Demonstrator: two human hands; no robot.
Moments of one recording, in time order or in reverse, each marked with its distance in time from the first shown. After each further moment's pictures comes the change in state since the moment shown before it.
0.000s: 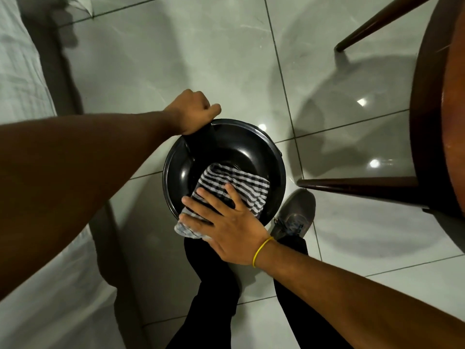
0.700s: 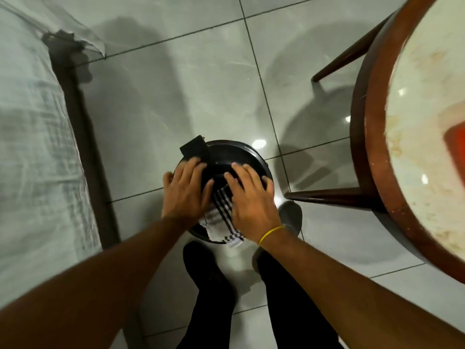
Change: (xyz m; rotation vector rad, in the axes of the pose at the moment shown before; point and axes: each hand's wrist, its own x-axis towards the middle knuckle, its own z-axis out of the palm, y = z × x) left_hand -0.166 0.045 0.069 0.140 0.449 0.019; right_hand -0.005 0.054 -0.092 0.248 0.037 0.606
